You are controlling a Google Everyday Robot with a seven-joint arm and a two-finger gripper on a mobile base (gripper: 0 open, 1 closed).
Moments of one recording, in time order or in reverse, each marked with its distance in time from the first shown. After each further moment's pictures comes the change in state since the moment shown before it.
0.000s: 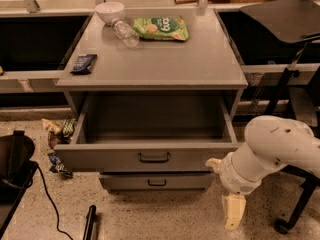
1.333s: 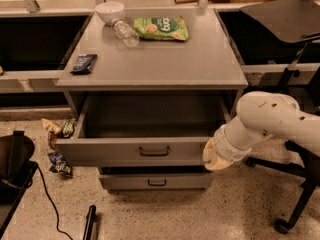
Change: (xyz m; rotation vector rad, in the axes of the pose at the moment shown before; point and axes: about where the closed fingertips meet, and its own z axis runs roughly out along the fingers) arm 0.002 -0.099 -0.013 0.139 0.028 -0.184
